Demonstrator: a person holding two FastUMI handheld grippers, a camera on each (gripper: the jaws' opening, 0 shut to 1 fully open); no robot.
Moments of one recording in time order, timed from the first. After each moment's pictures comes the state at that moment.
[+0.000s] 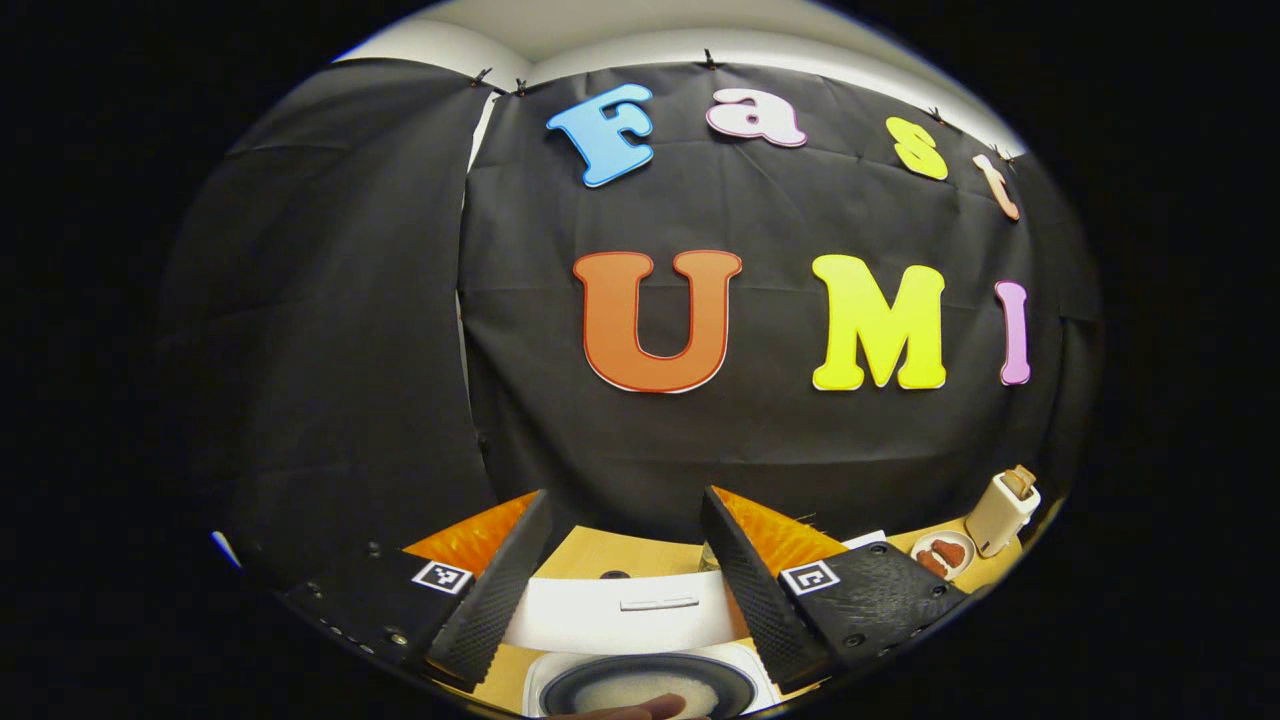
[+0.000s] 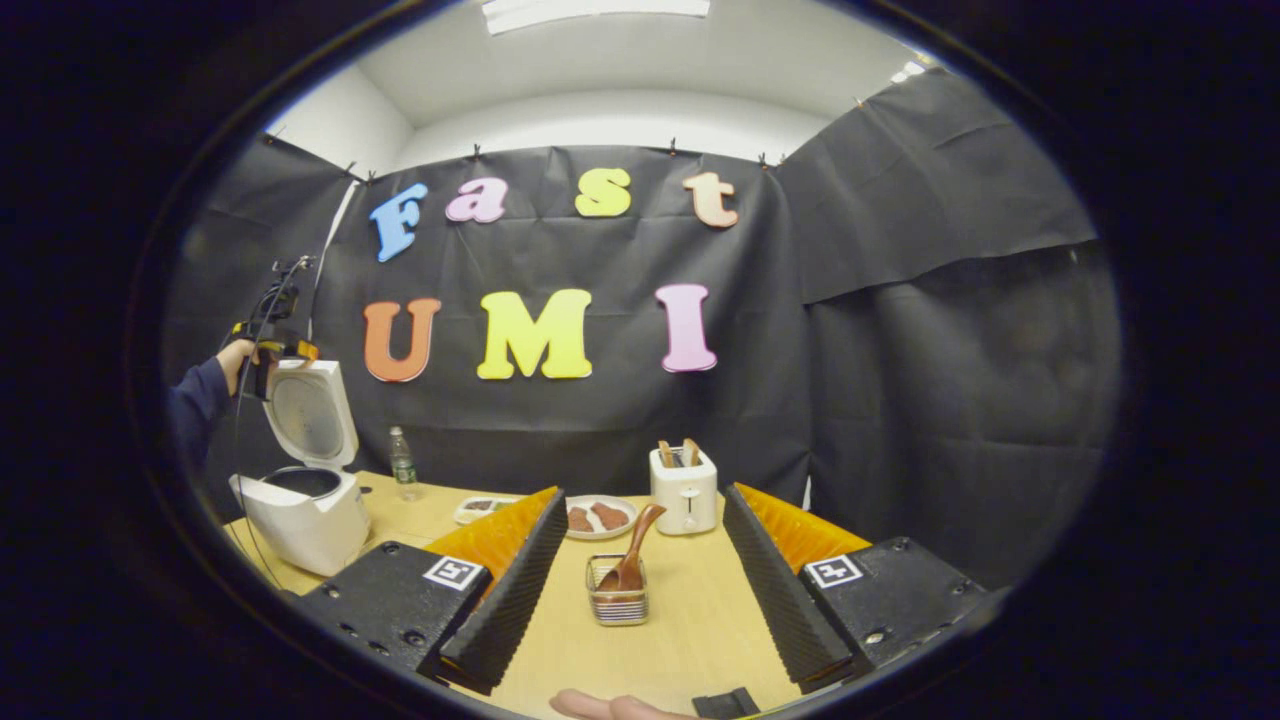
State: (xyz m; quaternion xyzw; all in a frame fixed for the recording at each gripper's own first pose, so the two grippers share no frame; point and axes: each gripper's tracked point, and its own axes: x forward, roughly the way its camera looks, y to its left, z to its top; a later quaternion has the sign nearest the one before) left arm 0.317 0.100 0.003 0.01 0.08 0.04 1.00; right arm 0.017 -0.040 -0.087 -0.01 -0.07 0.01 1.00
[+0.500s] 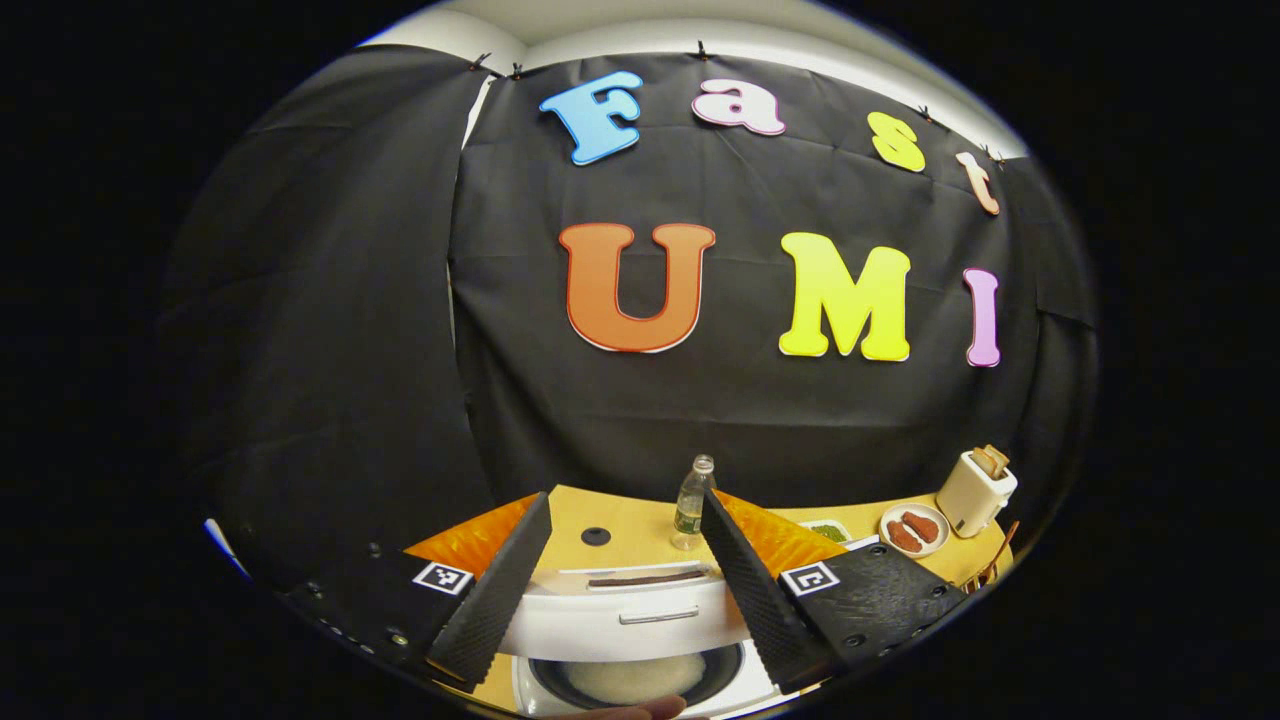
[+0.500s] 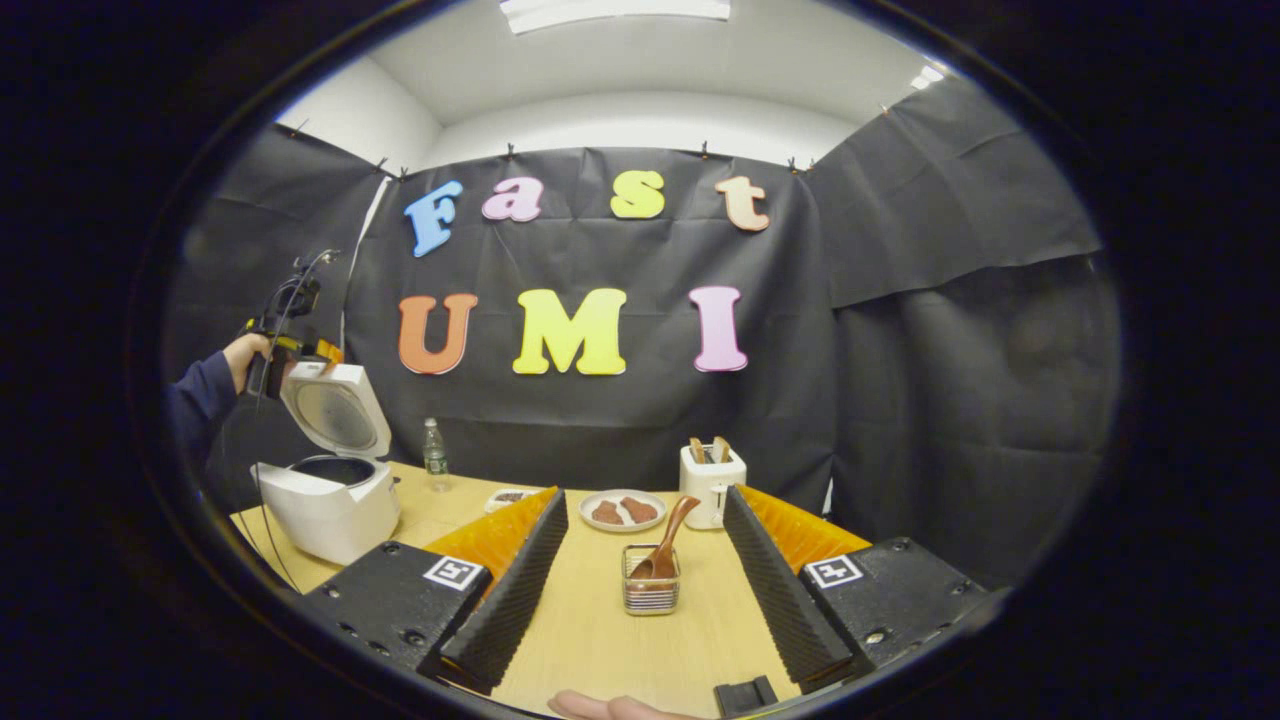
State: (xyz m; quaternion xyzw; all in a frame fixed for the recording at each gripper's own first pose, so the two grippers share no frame) left arm 0.260 0.087 -0.038 -0.01 0.13 0.01 0.99; right arm -0.007 -0.012 -0.096 -0.03 -0.06 0.04 1.00
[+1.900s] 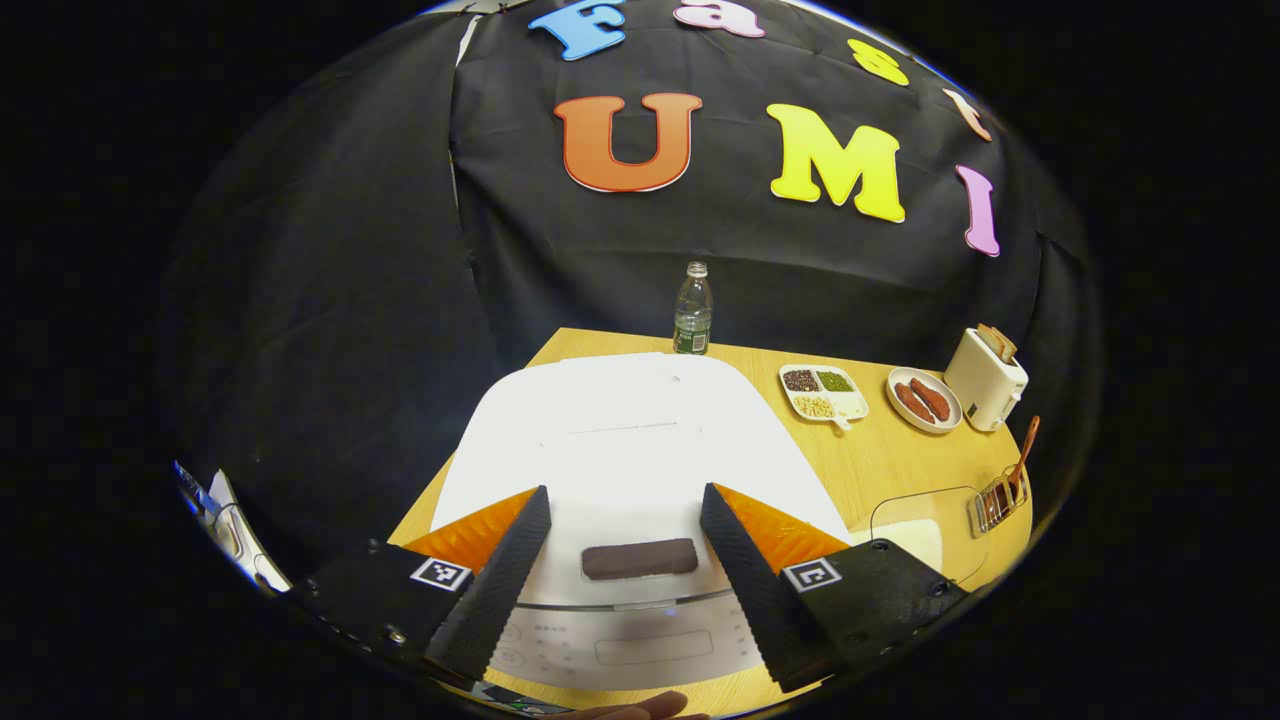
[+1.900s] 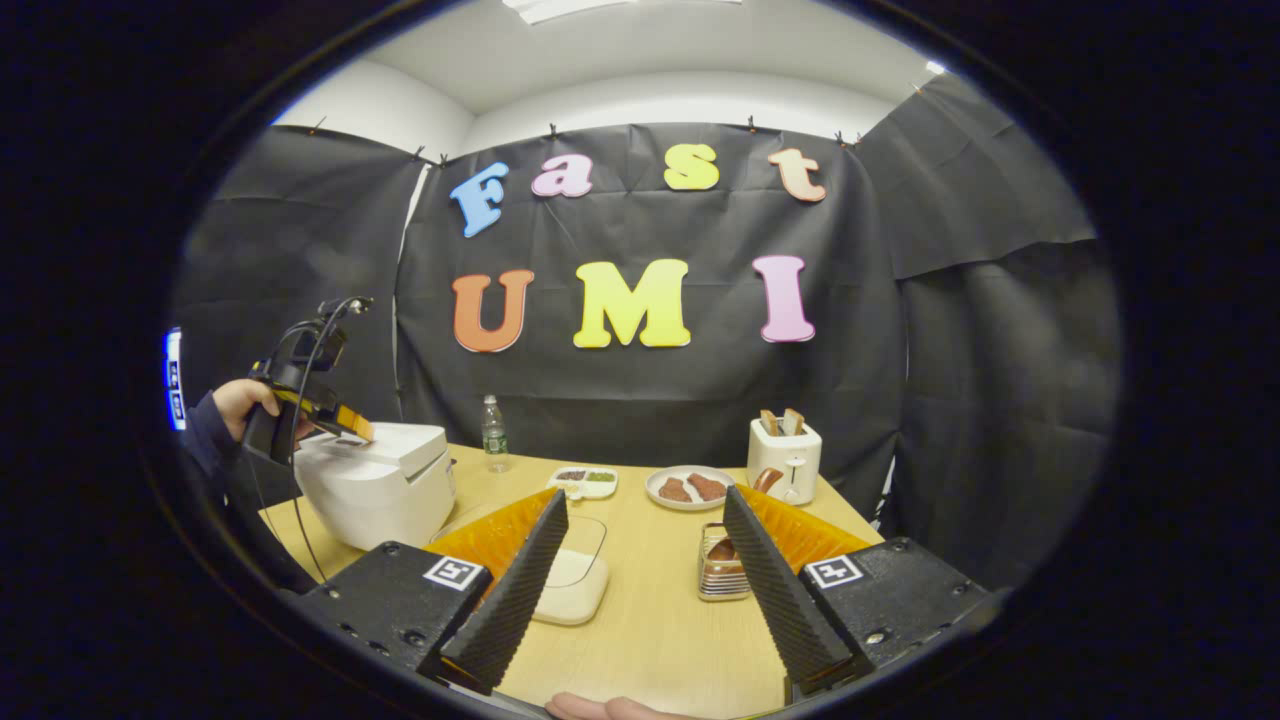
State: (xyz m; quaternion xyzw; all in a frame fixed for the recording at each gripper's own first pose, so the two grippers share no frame) left arm 0.152 0.069 -0.178 0.01 0.28 0.01 0.96; right arm 0.013 0.057 -0.137 -0.03 -0.02 0.12 0.99
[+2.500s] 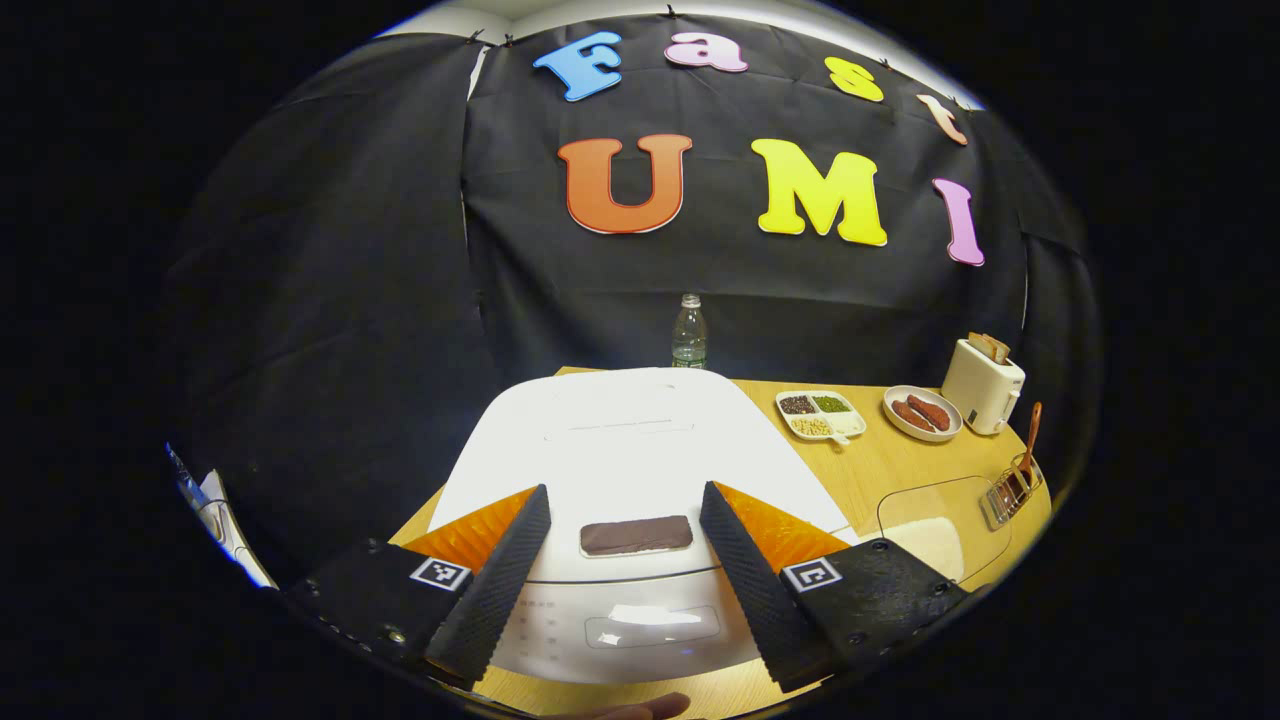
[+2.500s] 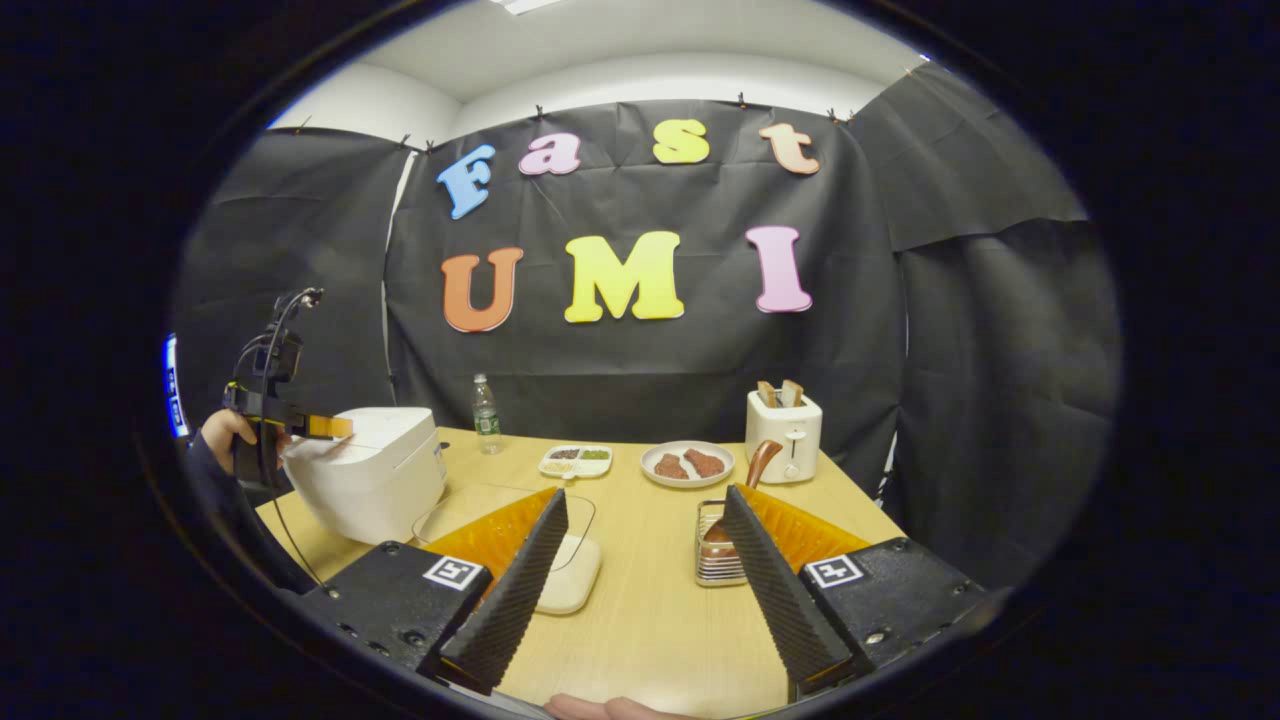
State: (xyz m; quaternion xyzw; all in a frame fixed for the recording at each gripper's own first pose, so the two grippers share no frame) left arm 0.142 0.068 -0.188 0.02 0.20 0.01 0.98; right arm 0.030 0.050 -0.157 -0.02 0.02 0.12 0.99
